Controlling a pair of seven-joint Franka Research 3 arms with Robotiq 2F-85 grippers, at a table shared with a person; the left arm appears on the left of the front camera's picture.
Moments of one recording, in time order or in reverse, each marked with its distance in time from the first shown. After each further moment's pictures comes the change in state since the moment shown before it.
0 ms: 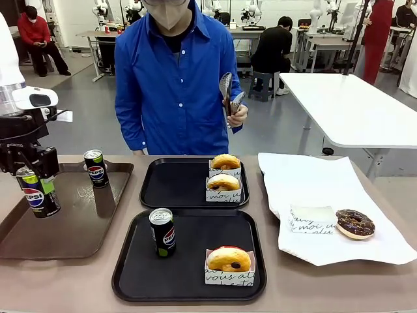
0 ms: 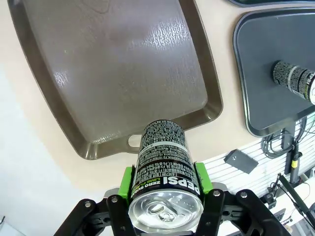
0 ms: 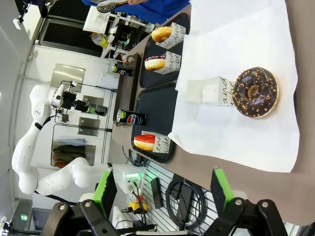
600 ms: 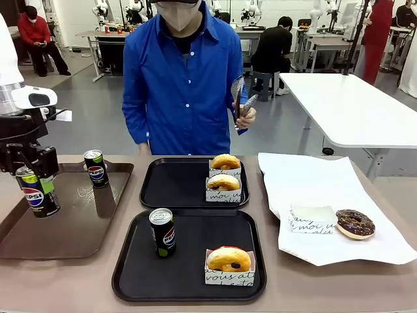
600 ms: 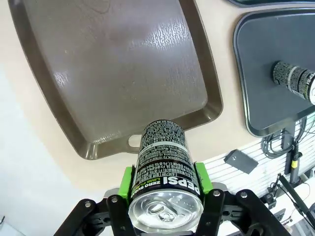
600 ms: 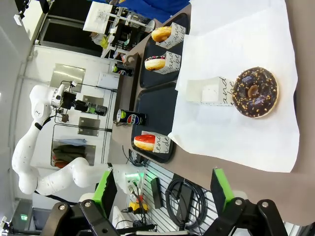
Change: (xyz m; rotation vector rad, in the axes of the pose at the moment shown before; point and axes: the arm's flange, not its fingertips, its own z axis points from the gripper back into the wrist) left arm 0.000 0.000 0.000 0.000 -0.001 0.000; right arm 0.000 0.000 0.000 0.000 0.000 0.000
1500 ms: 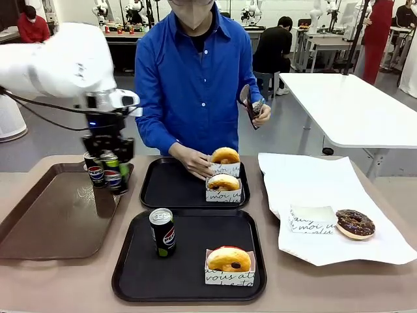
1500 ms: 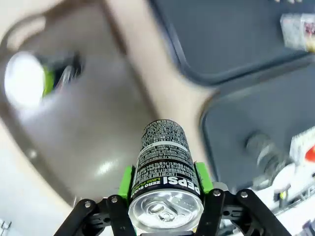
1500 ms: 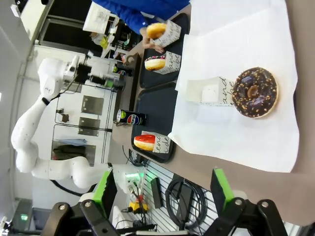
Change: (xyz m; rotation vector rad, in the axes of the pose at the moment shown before) left arm 0.131 -0.075 -0.023 0.031 -0.006 -0.020; right arm 0.000 0.000 0.000 0.000 0.000 0.000
